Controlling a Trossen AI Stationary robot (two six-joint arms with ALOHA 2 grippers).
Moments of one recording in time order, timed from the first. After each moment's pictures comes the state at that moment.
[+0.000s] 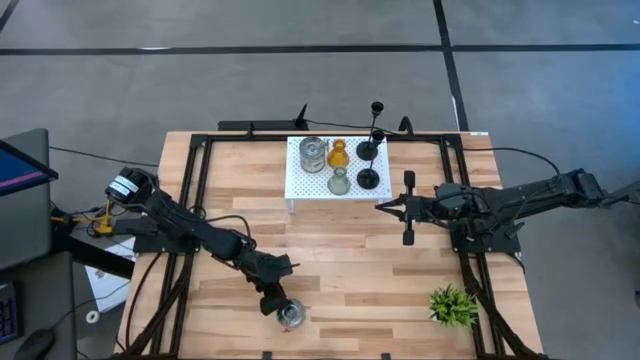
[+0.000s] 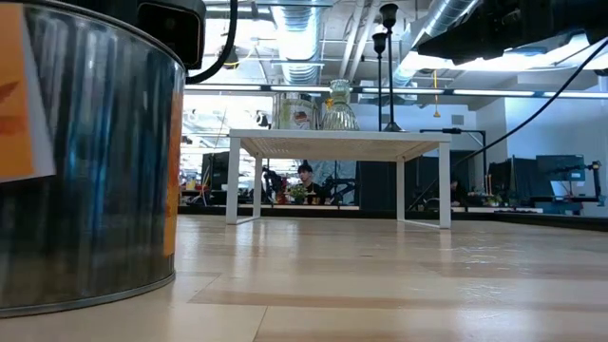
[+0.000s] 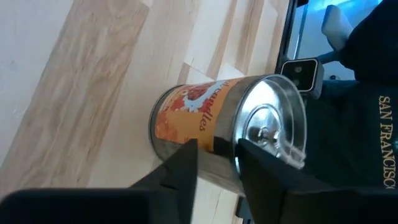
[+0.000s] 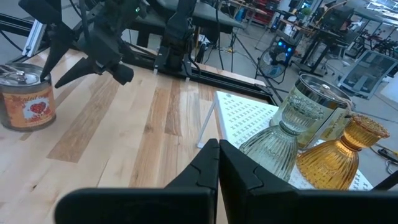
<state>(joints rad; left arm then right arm) -0.48 1.37 0.79 -0.07 0.17 -0.92 0.12 0.80 0.46 0.12 0.24 -0.26</state>
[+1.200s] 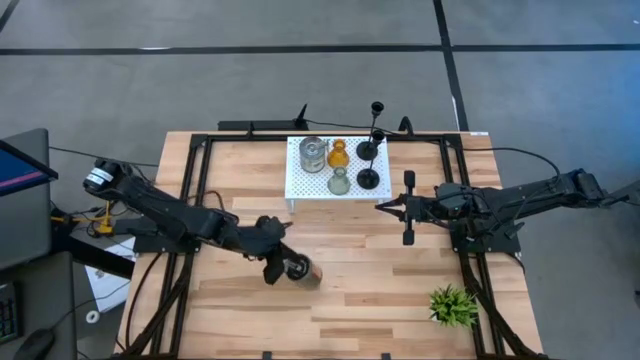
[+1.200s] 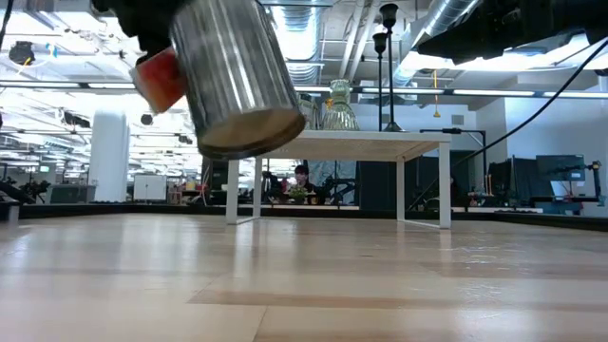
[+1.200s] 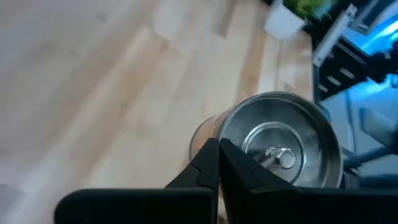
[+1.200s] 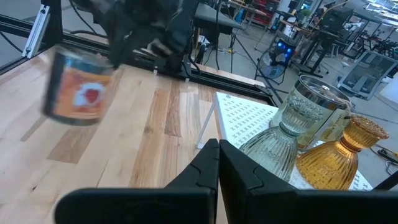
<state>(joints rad) -0.39 1.11 0.79 -0.14 -0.25 -0.69 0.12 0.80 0.46 0.12 0.24 -0.26</state>
